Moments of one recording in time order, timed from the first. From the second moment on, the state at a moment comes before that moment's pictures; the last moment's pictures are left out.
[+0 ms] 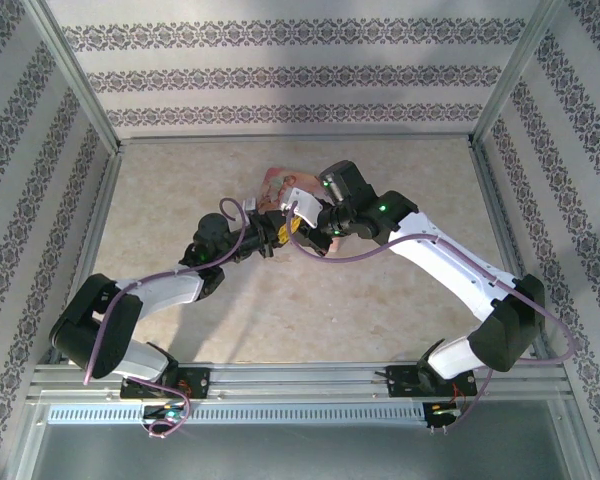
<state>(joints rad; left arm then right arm) -0.51 1.43 0.60 0.83 0.53 -1.77 0.69 1.47 1.38 -0.73 -0.43 -0.40</state>
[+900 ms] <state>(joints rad) -0.50 1.17 0.62 0.61 0.32 -1.18 0.58 1.23 1.17 -0.46 -0.51 0.00</state>
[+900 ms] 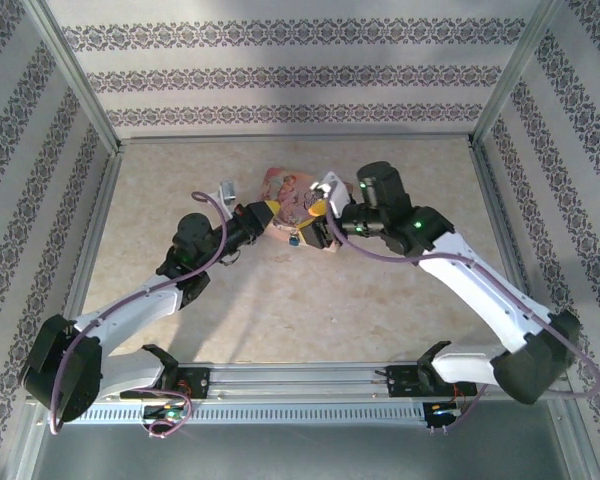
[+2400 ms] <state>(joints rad) -0.50 1.26 0.69 0.91 0.43 -0.88 0.62 1.29 0.86 0.43 -0.67 0.81</state>
